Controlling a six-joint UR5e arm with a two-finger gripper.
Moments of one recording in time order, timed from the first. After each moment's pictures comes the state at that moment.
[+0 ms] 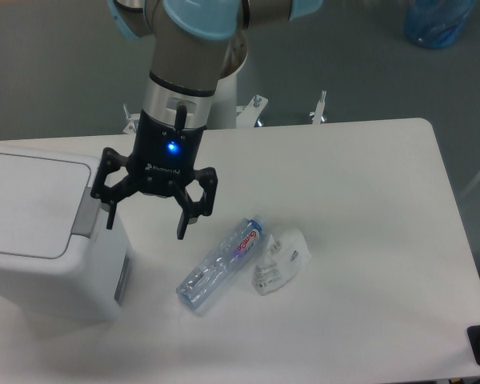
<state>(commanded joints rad) 2.30 -1.73 -1.48 -1.01 1.12 0.11</state>
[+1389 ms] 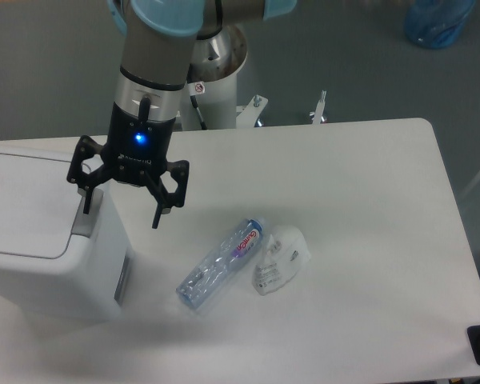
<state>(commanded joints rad) 2.26 -1.70 -1.58 -0.98 1.16 0.21</state>
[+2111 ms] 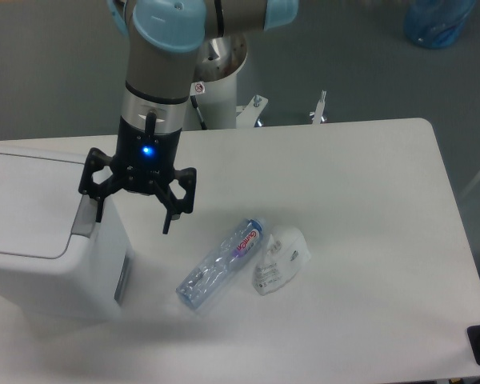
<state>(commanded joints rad) 2.26 -1.71 -1.58 -0.99 1.21 0.16</state>
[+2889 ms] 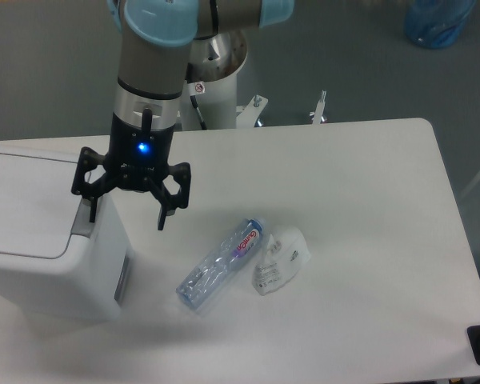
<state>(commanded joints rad) 2.23 -1.71 -1.58 -0.99 1.21 0.09</state>
